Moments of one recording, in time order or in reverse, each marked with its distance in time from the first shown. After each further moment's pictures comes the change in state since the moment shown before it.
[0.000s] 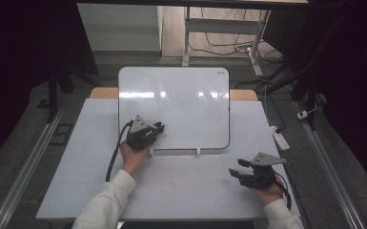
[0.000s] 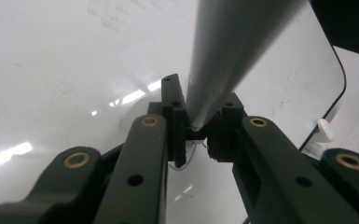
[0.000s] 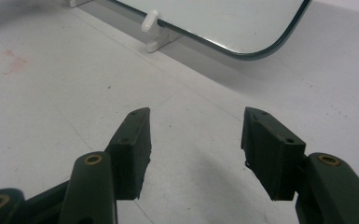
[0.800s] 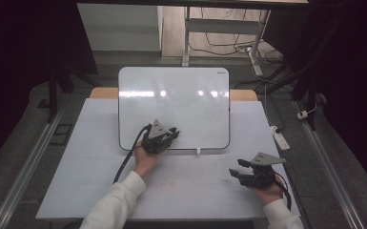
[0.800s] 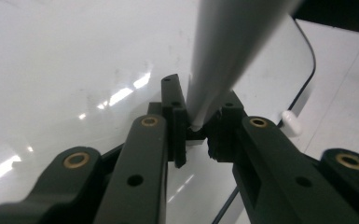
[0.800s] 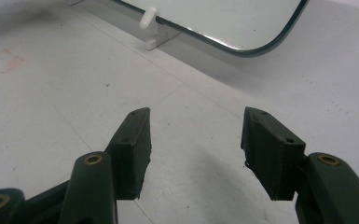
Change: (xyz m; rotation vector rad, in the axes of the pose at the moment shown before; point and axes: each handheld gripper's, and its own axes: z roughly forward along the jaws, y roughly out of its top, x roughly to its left) left arm -0.023 0.005 0.021 0.038 -0.072 0.081; right arm -0.001 -0.001 0.001 0.007 0.001 0.007
